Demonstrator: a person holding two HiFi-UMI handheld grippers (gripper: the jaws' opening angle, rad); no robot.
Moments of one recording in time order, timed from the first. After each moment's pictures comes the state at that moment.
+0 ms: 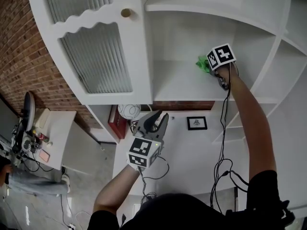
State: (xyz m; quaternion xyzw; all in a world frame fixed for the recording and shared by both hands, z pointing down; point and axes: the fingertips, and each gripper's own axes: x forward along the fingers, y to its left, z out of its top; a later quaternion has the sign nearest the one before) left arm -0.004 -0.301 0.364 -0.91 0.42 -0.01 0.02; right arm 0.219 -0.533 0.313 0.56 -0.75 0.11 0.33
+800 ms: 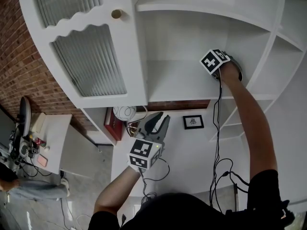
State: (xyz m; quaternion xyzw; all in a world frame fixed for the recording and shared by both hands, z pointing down) left arm 0.016 -0.299 0.372 -0.92 0.39 -0.01 0.01; right arm 0.286 -0.524 0.318 0.61 -0.58 -0.04 0.54
